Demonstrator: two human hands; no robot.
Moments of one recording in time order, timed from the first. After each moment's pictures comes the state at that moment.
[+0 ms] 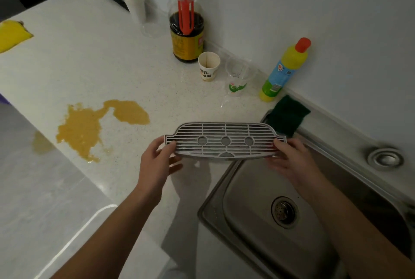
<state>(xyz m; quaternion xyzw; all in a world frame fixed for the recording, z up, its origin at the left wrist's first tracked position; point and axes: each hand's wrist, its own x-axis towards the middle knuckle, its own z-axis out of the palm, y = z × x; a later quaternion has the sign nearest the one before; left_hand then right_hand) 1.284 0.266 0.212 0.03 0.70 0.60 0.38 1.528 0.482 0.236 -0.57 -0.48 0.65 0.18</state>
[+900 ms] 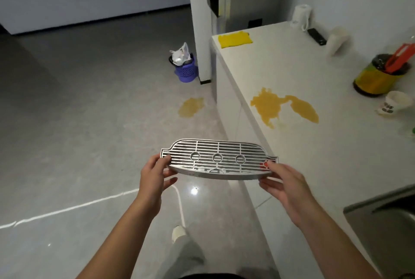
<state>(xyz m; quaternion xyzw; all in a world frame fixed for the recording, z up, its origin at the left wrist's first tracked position) 1.283 -0.215 0.247 -0.19 0.68 0.70 0.12 1.373 0.102 0.247 -0.36 -0.53 0.77 0.00</state>
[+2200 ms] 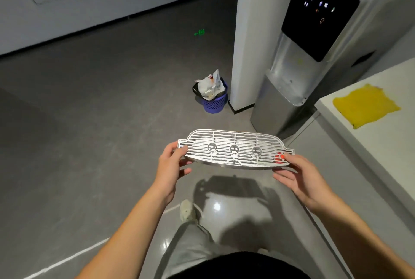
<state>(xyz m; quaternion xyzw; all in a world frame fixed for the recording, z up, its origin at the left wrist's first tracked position) 0.503 -0.437 0.223 -0.13 0.69 0.67 0.24 0.640 -0.126 0.193 -0.40 -0.46 0.80 0.00</state>
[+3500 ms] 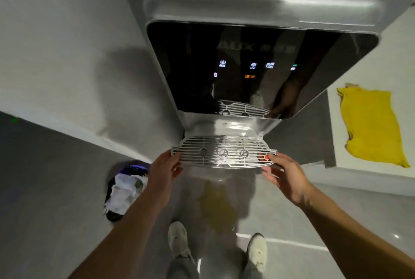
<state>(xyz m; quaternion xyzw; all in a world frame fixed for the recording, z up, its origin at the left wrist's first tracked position) -0.007 0.019 0.026 0.11 0.65 0.48 0.58 0.323 0.083 0.033 -0.64 -0.16 0.69 0.31</state>
